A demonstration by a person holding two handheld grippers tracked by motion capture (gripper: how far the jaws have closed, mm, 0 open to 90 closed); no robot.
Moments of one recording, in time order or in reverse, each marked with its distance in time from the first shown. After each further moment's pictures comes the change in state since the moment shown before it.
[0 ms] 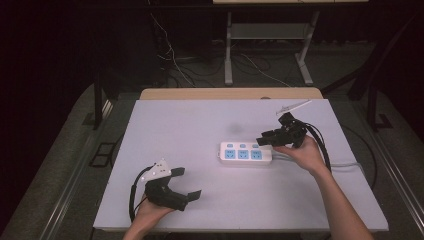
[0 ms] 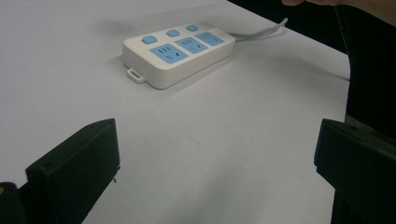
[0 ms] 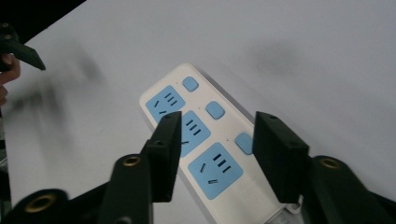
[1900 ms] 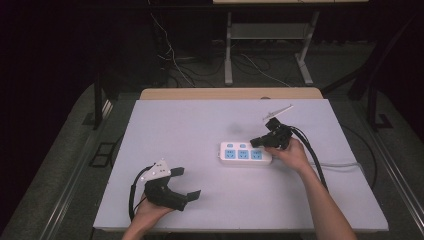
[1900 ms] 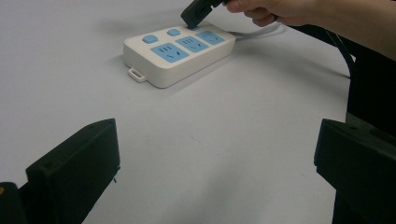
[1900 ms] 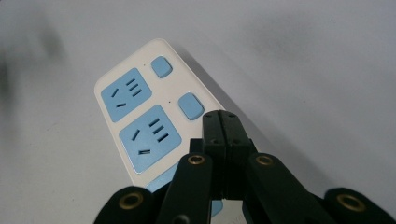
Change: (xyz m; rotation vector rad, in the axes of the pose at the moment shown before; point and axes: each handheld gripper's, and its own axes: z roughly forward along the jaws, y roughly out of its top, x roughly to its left) left arm 0.001 0.000 -0.001 0.004 -0.001 0.009; right arm -0.022 -0.007 0.053 0.067 0.019 -0.020
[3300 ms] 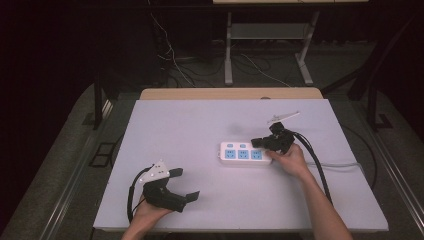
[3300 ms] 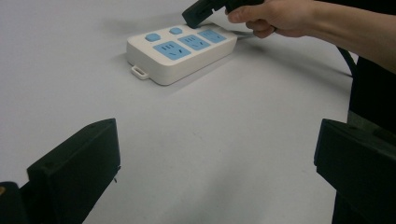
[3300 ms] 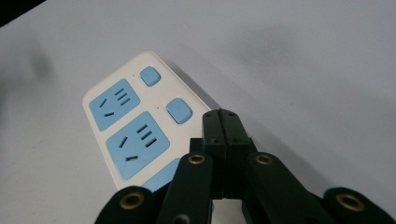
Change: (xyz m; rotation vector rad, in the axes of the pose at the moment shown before) left arm 0.000 -0.002 -0.002 0.004 0.013 0.003; right arm -0.003 -0.019 0.003 -0.131 -0.029 0.021
